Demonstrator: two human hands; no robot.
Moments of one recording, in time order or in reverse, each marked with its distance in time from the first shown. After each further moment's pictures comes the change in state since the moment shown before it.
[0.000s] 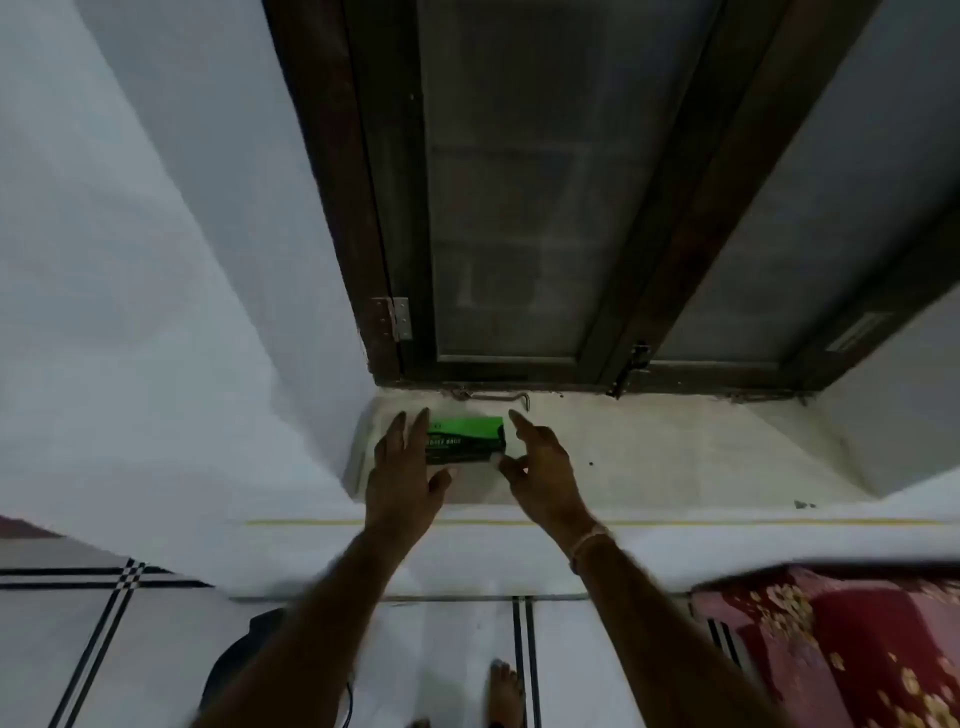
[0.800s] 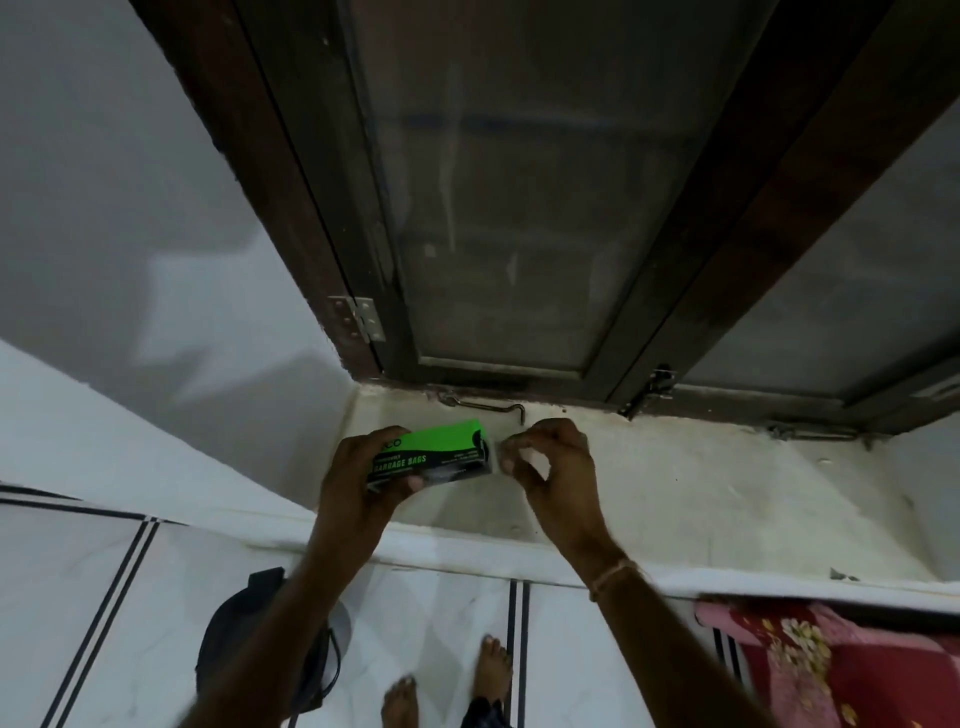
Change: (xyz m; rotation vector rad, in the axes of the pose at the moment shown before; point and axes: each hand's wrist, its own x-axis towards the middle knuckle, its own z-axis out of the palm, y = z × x) left_hand 0.010 0.001 -0.004 -0.542 0.138 -0.102; right_hand 0.046 0.042 -0.037 0.185 0.003 -0.075
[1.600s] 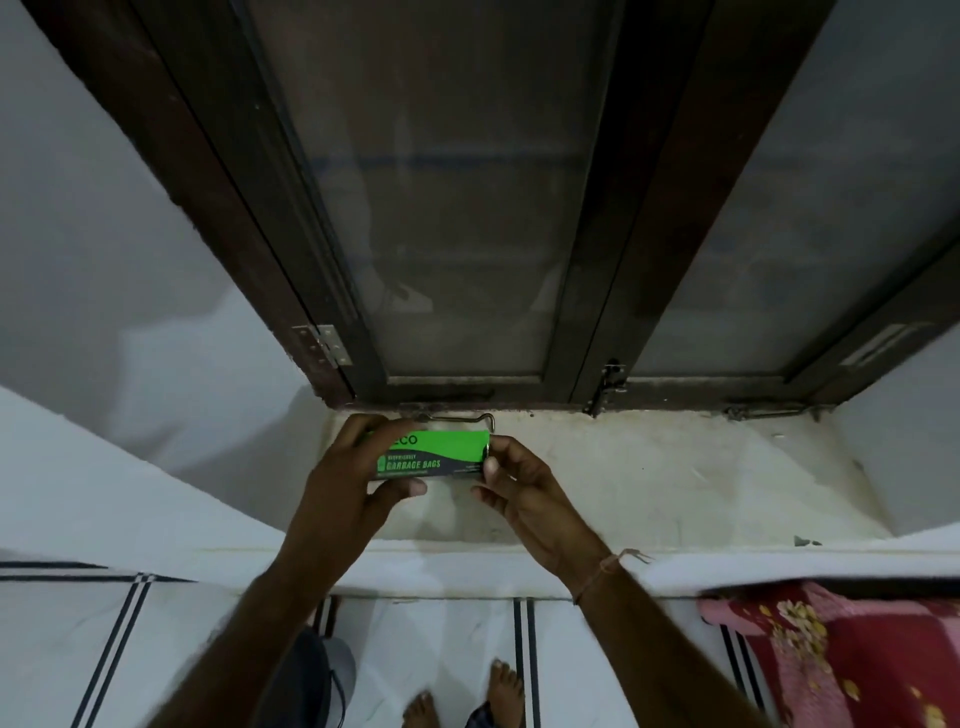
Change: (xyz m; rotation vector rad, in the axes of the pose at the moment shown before) left_hand 0.013 0.067 -0.014 0.237 -0.190 0.318; right_hand -0.018 -0.002 -0.004 1.044 -0.292 0.307
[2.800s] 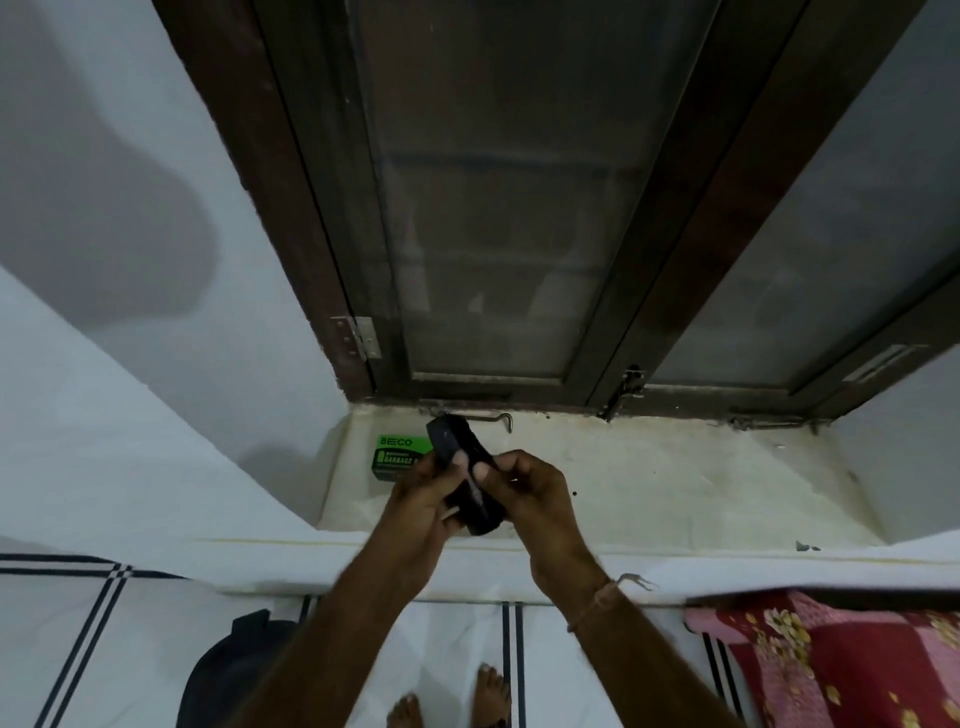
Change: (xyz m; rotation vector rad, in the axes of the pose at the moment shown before) left_hand -0.009 0.022 0.050 -1.291 0.043 -0.832; right_hand -0.030 -0.018 0.067 -0.262 0.282 -0.096
